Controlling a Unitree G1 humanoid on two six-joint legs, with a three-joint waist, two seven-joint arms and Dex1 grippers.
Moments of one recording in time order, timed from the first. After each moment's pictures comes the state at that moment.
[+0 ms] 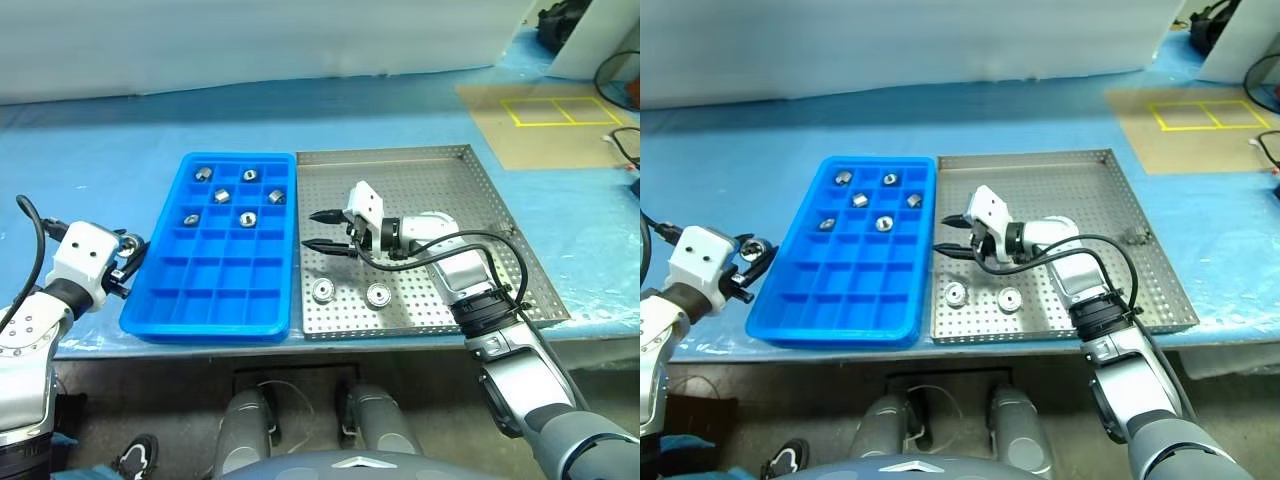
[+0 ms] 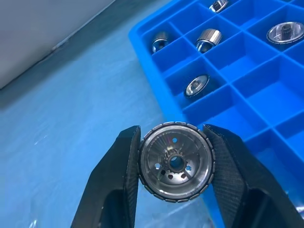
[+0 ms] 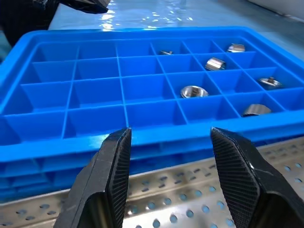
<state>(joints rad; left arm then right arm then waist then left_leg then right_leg) 0.09 0.58 0.44 -0.38 -0.08 0.41 -0.60 -0.66 -0.35 0.26 0.23 0.18 0.21 1.05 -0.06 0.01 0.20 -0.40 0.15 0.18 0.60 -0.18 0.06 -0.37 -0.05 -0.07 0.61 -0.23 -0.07</state>
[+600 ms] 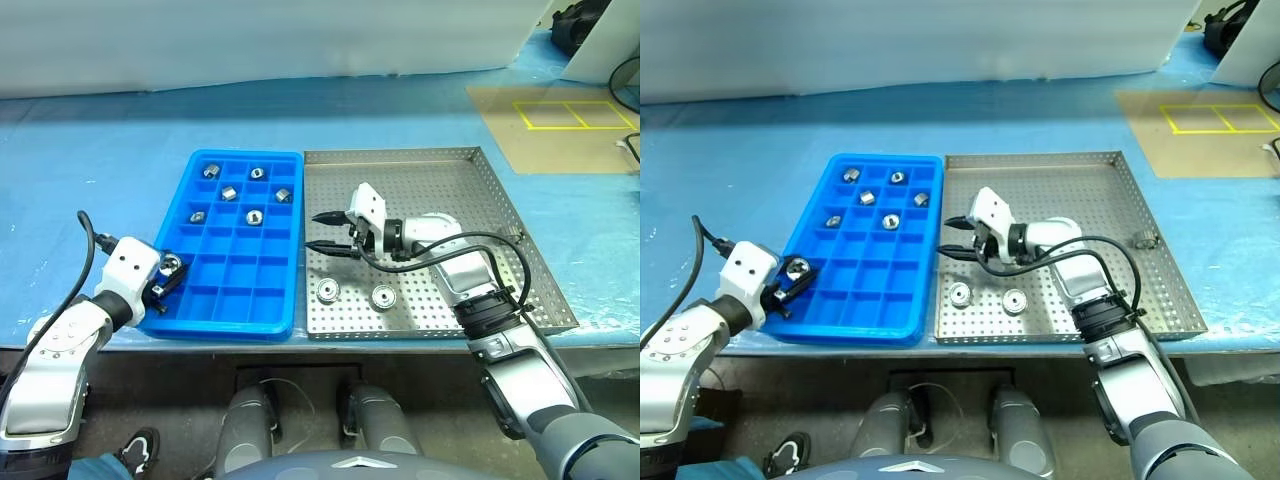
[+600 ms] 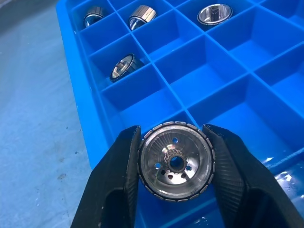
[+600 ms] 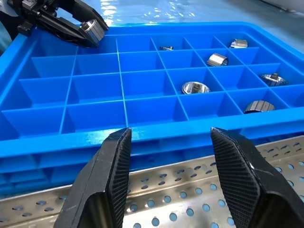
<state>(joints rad) 0.13 0.60 0.30 -0.41 -0.14 0.47 -0.61 -0.64 -0.37 0.26 0.21 0.18 0.22 1.04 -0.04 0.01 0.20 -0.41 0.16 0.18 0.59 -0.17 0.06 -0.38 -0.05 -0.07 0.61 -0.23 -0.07</state>
